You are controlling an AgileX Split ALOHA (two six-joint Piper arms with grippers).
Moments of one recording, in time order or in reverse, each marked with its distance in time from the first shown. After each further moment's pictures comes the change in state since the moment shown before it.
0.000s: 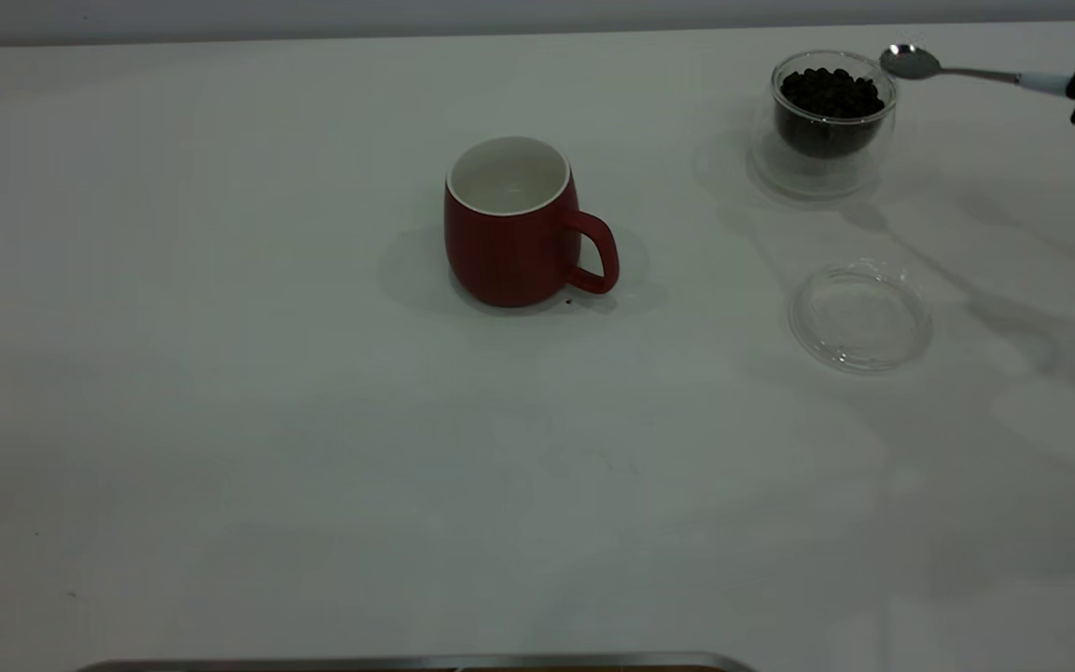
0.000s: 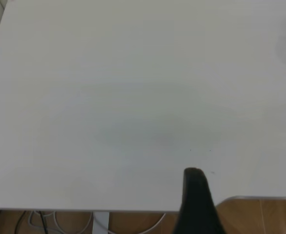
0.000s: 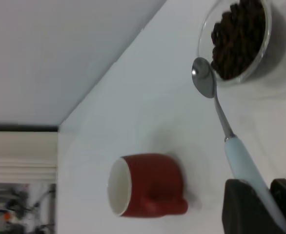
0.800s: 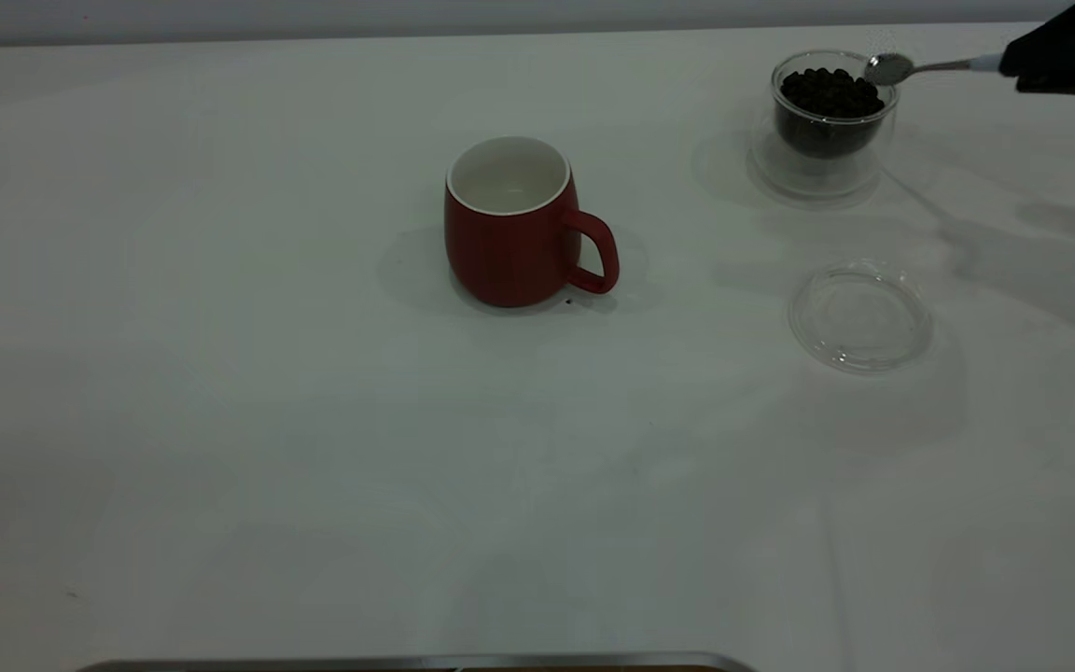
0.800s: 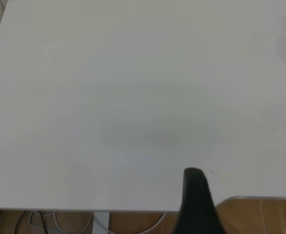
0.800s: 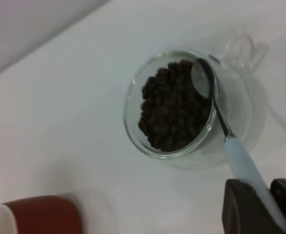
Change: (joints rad) left arm 0.000 0.000 0.000 0.000 0.000 0.000; right arm 0.201 0.039 -0.264 -0.010 -0.414 0.065
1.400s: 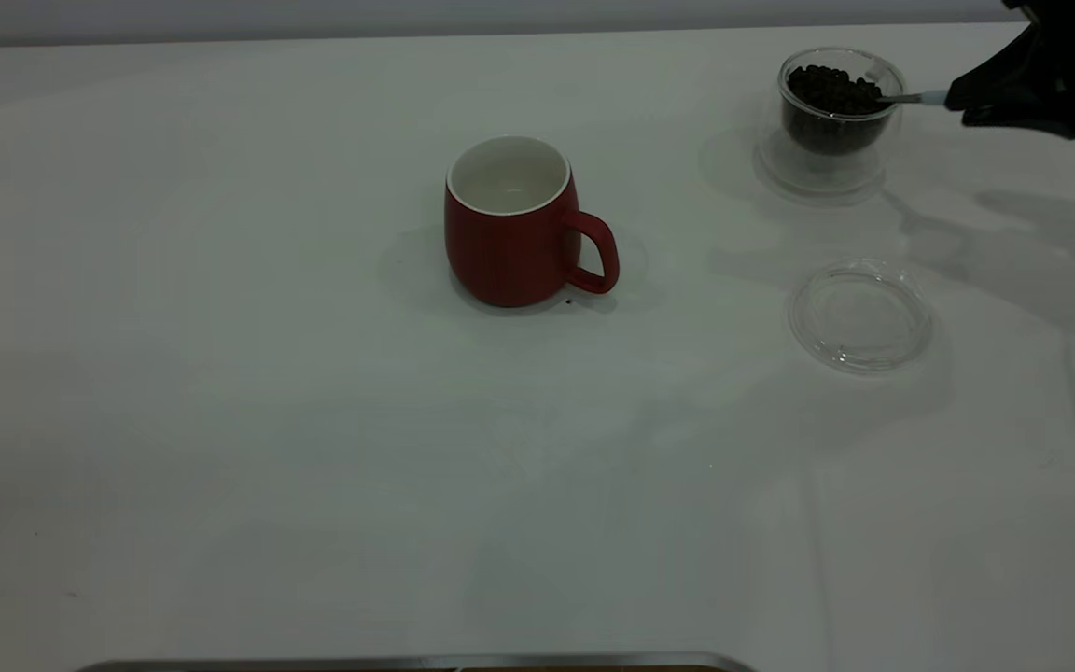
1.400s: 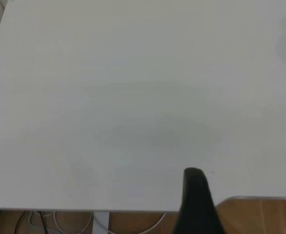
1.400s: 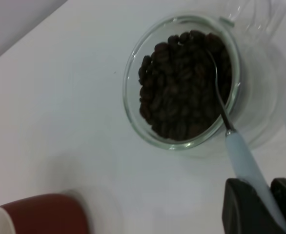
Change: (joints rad) left arm 0.000 0.000 0.000 0.000 0.000 0.000; right arm 0.044 0.098 -0.057 0.003 0.013 0.072
